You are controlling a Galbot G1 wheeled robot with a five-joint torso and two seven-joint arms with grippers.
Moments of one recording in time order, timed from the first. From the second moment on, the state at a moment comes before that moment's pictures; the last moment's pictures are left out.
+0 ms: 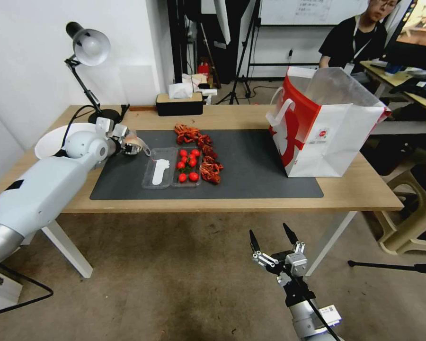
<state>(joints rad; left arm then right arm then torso) 0.22 -0.81 0.25 -1.21 -0.96 0.69 -0.09 -1.66 1.09 0.19 1.99 0.23 0.43 0.21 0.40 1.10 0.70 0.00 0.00</state>
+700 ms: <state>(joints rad) -0.05 -0.91 0.37 -1.42 -1.31 0.48 -0.15 -1.66 1.09 0.19 1.99 0.23 0.43 0.22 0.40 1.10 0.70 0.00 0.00</state>
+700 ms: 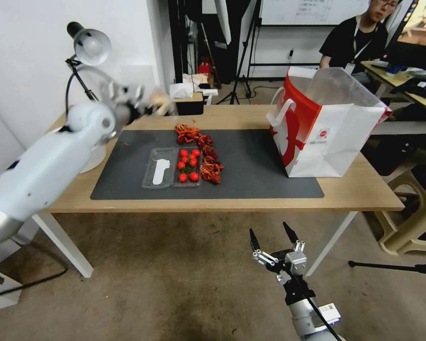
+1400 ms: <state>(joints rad) -0.44 -1.57 0.69 -1.07 -1.32 0.38 -0.12 -1.68 1.11 0.21 2.00 0.22 0.44 0.22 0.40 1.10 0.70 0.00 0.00</state>
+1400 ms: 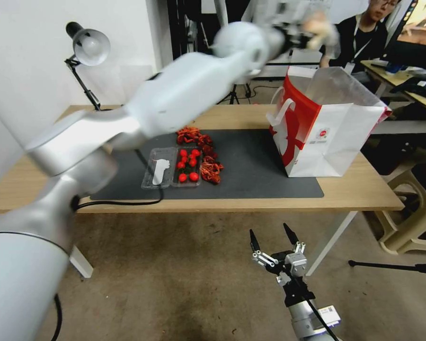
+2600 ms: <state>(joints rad) -0.32 -1.39 0.71 -1.28 -1.28 0.30 -0.34 -1.68 1.14 0.19 1.99 0.21 0.45 0.20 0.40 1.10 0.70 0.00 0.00</state>
